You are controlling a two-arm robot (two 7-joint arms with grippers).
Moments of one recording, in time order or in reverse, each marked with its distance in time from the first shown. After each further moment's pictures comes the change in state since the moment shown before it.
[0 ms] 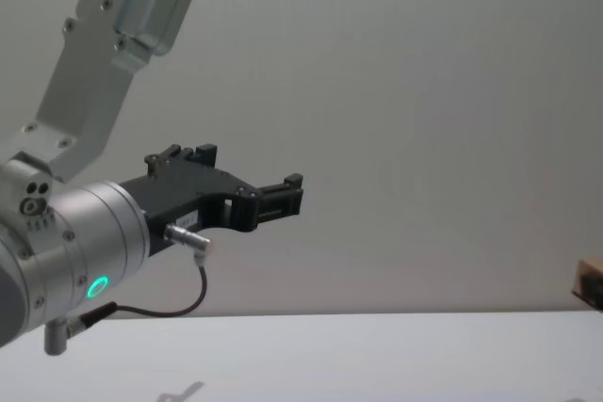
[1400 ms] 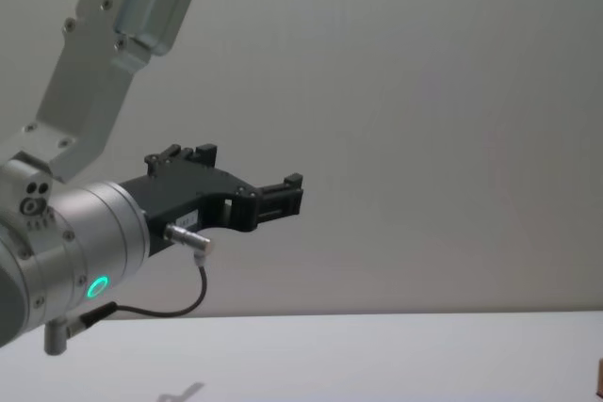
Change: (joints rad) left arm 0.000 0.000 0.000 0.000 0.000 0.000 0.000; right arm -0.048 0.027 -0.004 0.079 -0.089 -0.019 0.066
